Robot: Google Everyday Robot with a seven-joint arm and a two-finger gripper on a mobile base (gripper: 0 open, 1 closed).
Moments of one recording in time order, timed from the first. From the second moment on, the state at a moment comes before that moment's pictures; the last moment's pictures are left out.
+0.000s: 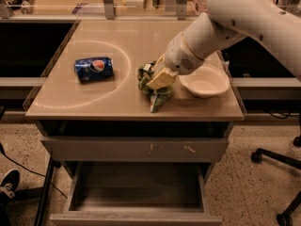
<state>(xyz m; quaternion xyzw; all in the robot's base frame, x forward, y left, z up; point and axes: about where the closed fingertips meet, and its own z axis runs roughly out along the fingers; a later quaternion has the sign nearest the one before) 0.571 -0.016 0.871 -0.65 0.68 0.20 0.28</state>
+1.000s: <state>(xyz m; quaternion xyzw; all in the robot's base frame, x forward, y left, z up) 0.441 -0.064 0.936 -0.59 0.70 0.28 0.31</state>
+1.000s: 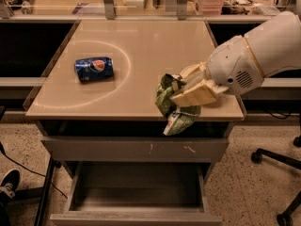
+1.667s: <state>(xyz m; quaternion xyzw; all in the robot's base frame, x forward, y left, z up) 0.385 -0.060 0.875 -0.52 0.71 0.35 0.32</state>
